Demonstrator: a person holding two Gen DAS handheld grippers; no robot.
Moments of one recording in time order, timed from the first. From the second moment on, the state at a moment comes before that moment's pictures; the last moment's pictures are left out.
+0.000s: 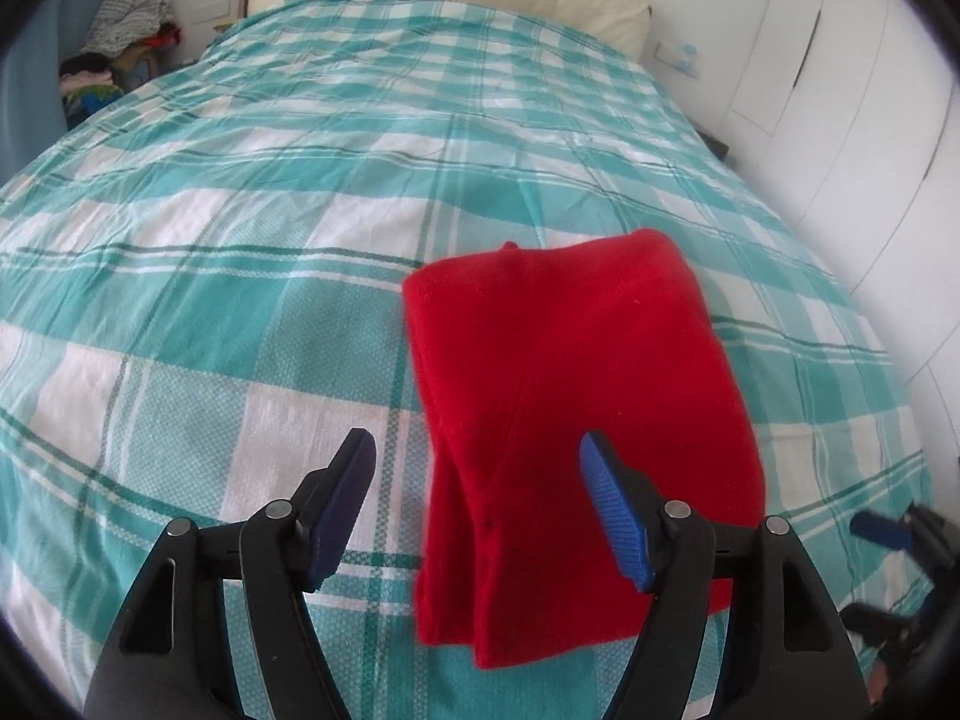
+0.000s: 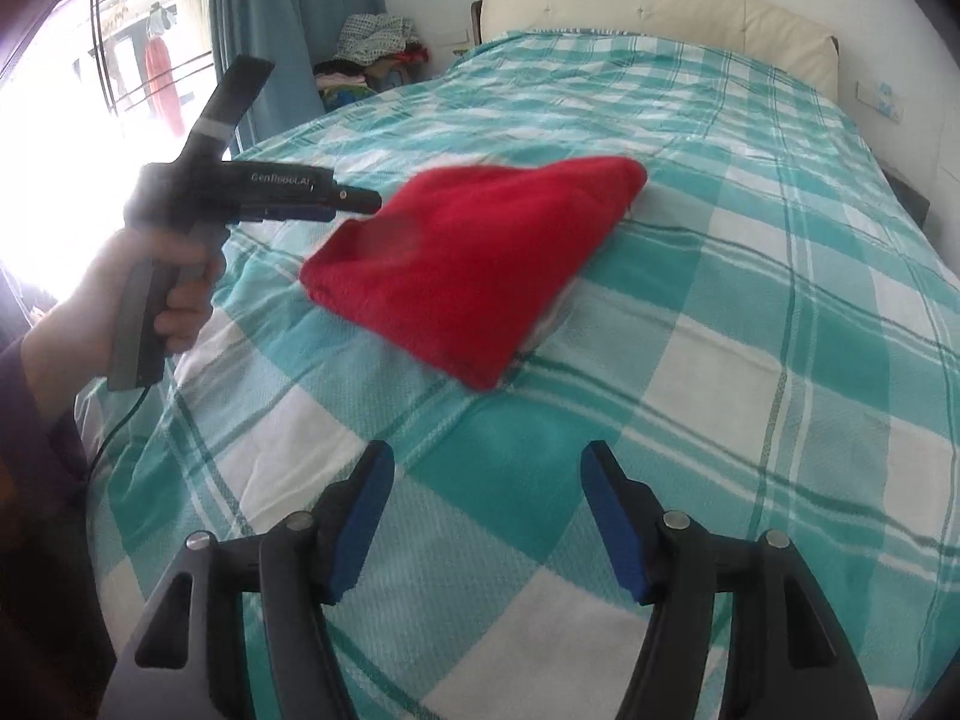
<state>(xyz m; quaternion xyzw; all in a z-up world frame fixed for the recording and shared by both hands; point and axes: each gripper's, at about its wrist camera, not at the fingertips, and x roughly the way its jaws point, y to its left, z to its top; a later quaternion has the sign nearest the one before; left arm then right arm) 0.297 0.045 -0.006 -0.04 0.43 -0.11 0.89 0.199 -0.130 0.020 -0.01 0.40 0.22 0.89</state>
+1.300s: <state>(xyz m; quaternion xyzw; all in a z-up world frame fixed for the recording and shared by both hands) 0.218 0.046 0.006 0.06 0.40 -0.01 0.91 0.168 -0.148 0.016 -0.05 0.38 0.09 0.92</state>
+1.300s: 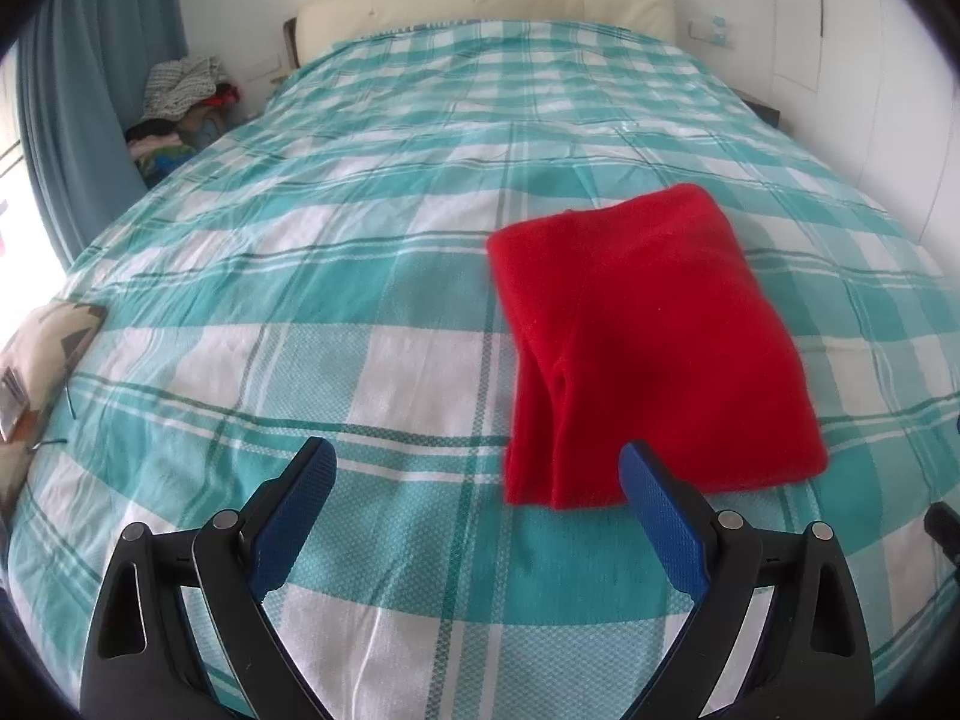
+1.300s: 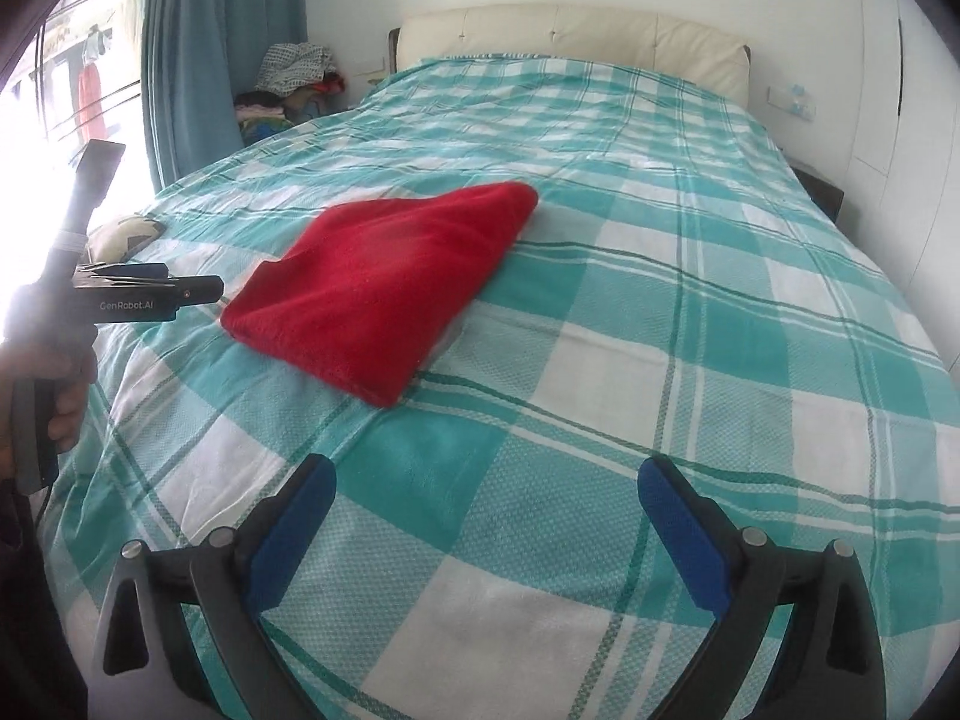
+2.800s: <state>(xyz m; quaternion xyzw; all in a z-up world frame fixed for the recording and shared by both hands) 0.343 0.056 -0.044 -0.15 0.48 -0.20 0.84 0.370 -0.093 -0.025 0.10 0.46 0.13 0.87</state>
